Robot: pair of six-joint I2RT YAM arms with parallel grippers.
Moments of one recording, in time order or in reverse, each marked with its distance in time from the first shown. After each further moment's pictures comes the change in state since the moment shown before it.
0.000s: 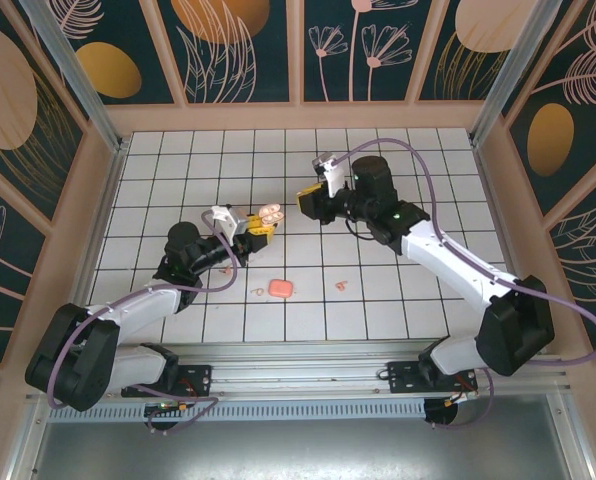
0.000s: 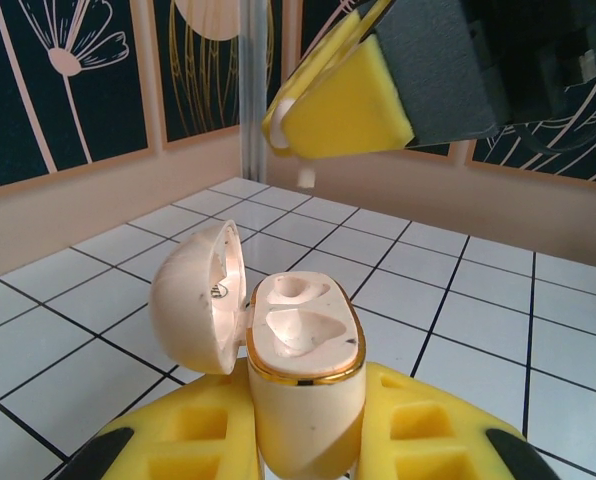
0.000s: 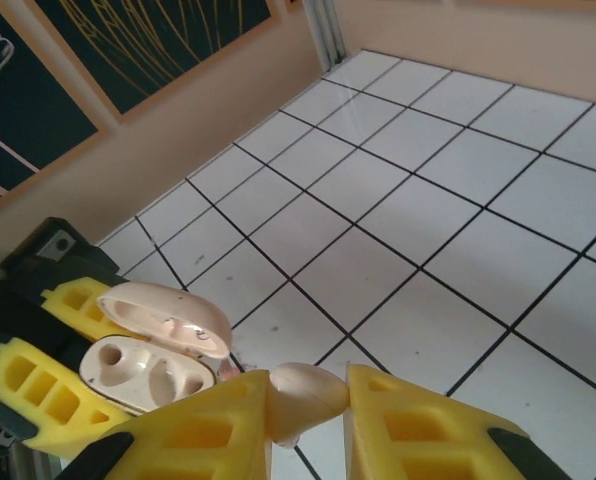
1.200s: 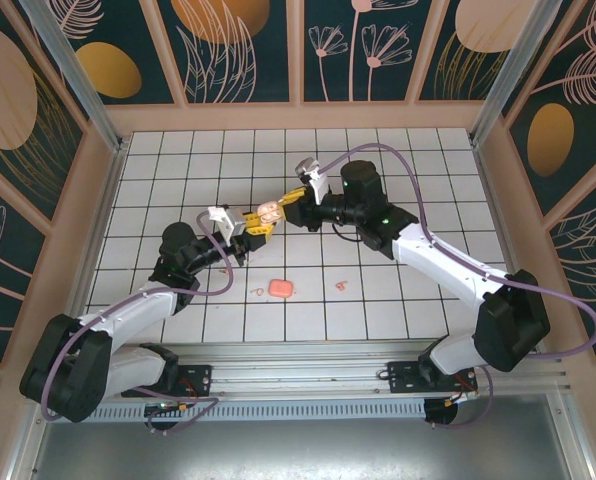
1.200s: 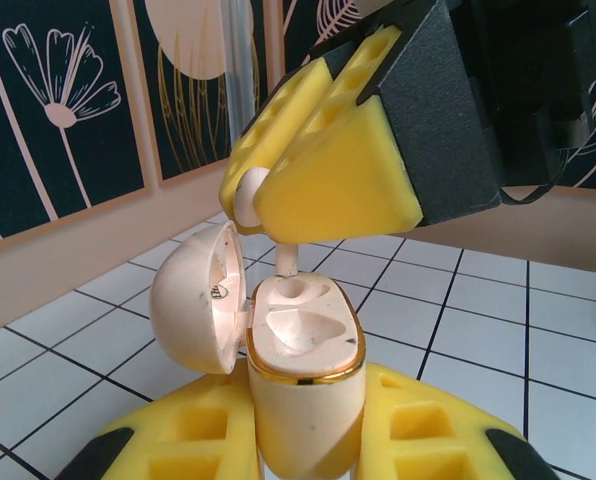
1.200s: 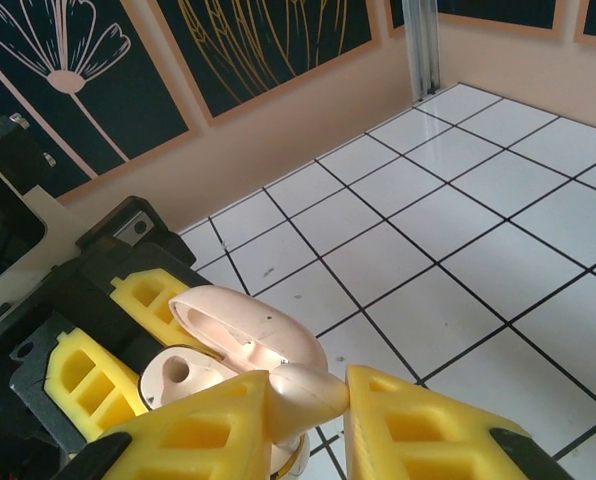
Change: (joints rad) left arm 0.000 -0.061 0.008 -0.013 0.026 0.037; right arm 0.068 0.038 -0.001 0.111 -0.093 -0.036
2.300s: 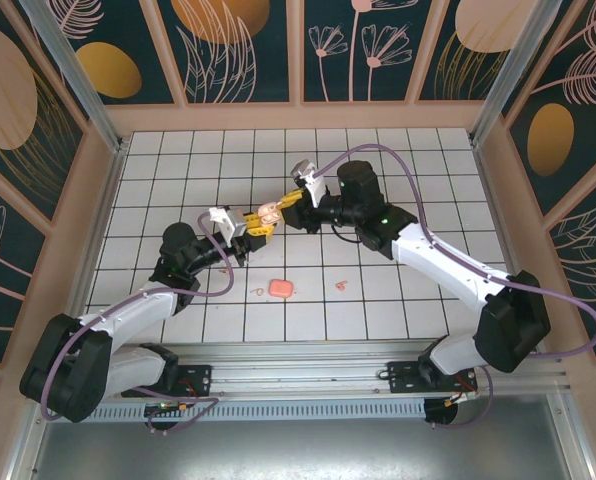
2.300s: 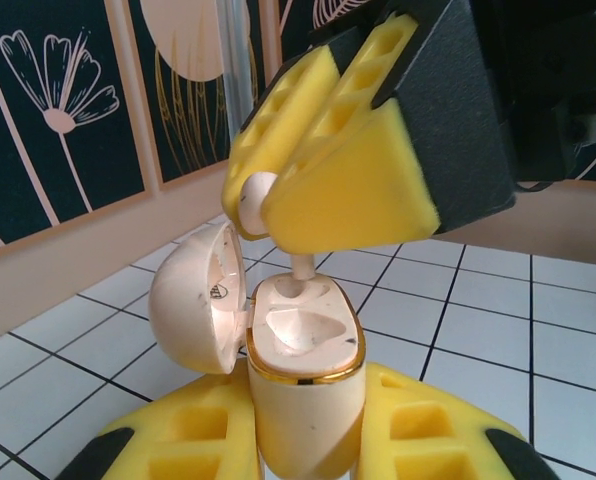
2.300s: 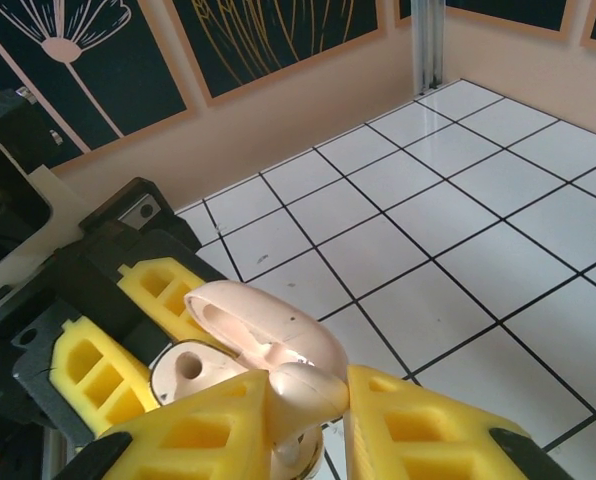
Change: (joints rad) left arm -0.004 0.001 -0.003 0.002 -0.004 0.040; right arm 0.024 -0.012 0.021 -0.065 0.021 -0.071
